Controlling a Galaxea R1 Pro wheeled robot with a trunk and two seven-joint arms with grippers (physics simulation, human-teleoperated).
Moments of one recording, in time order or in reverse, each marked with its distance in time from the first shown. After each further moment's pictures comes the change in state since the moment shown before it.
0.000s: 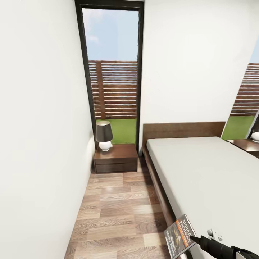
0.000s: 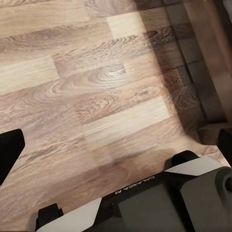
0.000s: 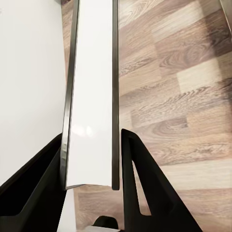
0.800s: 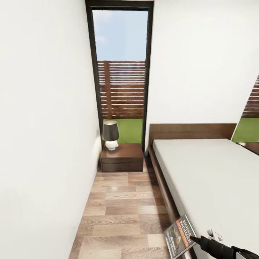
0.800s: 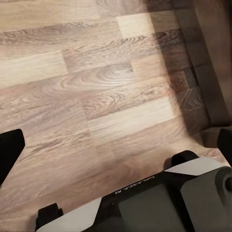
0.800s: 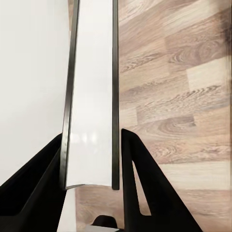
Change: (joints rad) left arm 0.000 0.000 0.000 0.000 0.000 0.001 0.001; right arm 0.000 0.000 0.003 0.000 0.001 0.000 -0.003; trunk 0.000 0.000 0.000
